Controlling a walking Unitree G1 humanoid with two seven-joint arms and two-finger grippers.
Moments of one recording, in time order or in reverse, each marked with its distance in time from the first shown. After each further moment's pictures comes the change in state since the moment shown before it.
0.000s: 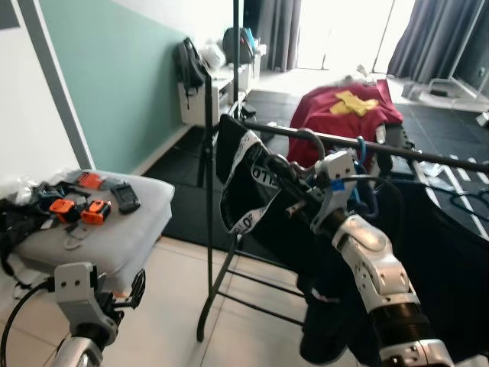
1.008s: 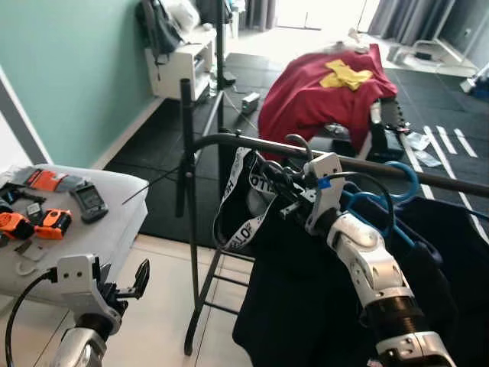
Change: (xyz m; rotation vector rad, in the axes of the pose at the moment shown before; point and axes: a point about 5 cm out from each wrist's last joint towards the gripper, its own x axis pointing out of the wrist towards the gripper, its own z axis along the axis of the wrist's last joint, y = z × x) left arm 0.006 -0.003 0.009 -0.011 -0.049 -0.020; right arm 0.006 0.000 -0.006 -0.008 0.097 -0.009
